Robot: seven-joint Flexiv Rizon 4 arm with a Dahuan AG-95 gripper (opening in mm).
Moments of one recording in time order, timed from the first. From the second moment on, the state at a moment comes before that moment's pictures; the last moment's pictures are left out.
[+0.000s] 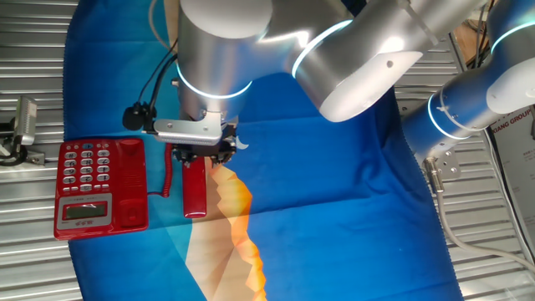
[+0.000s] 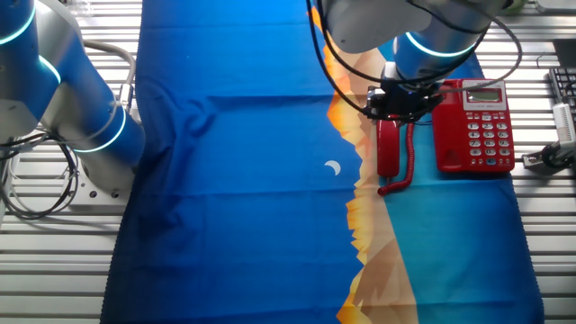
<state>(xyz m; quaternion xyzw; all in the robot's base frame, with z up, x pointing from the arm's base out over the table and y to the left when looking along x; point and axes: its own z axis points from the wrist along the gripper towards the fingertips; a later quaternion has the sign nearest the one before) 0.561 0.049 0.073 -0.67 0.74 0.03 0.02</state>
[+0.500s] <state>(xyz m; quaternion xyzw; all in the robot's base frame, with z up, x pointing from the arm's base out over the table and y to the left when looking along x) 0.565 0.050 0.073 -0.69 0.72 0.01 0.02</state>
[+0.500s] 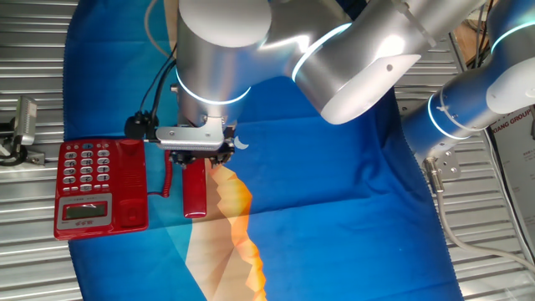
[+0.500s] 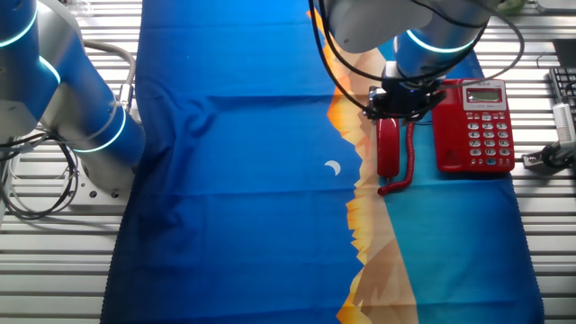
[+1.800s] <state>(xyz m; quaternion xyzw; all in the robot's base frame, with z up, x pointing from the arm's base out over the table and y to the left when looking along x) 0.570 0.047 0.076 -0.70 0.72 0.01 0.01</state>
